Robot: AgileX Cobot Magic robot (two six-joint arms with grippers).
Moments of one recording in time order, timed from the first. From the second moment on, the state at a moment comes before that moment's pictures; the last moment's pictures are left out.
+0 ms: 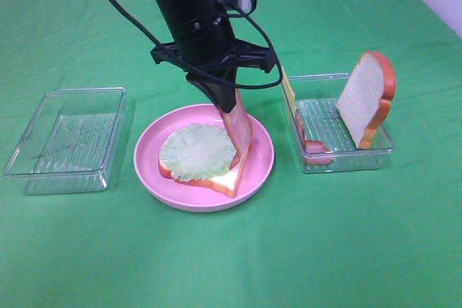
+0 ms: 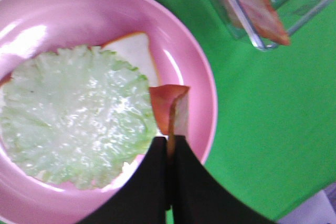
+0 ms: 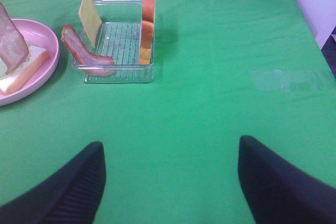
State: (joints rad) left arm -0.60 2.22 -1.95 -0.26 1.17 -0.05; right arm 0.00 -0.01 -0.51 0.09 1.07 -0.11
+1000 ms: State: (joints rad) left arm -0.60 2.28 -1.95 0.01 1.21 -0.23; right arm 0.00 -0.01 -0.51 0.09 1.07 -0.11
